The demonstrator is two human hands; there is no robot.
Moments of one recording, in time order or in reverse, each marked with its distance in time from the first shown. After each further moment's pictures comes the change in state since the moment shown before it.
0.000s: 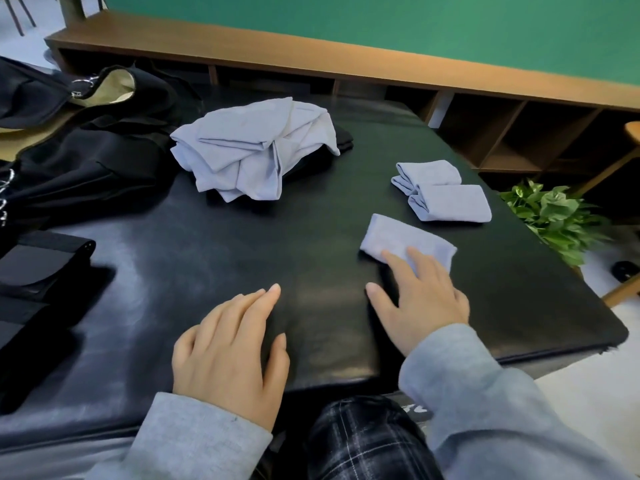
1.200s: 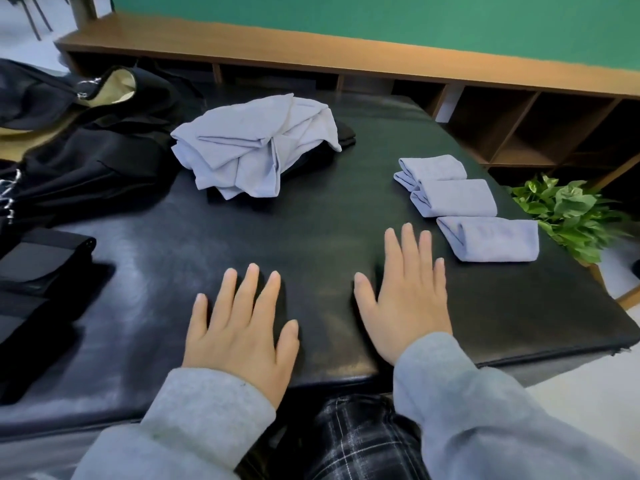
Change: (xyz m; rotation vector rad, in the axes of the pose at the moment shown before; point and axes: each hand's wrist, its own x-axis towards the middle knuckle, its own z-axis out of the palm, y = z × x) left_hand 0.019 0.013 0.001 0.295 -0.438 -0.113; right_hand 0.001 -0.010 0.016 0.002 0.138 -0.114
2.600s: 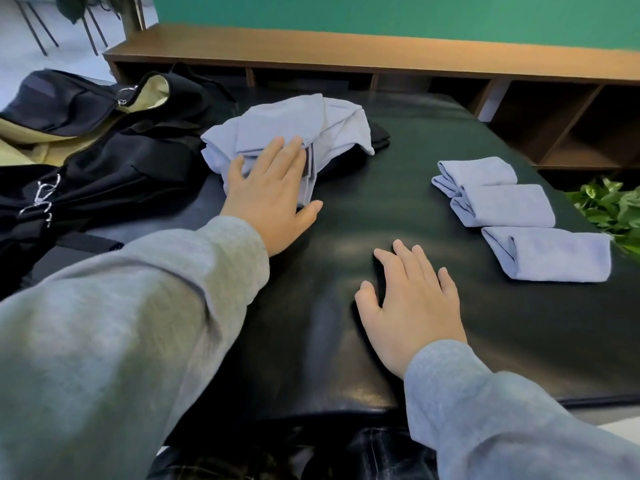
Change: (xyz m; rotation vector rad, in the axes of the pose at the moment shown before) left_hand 0.150 -0.020 -0.044 0.125 0.306 0.221; right_hand 0.016 -0.025 0.002 0.093 -0.164 -0.040
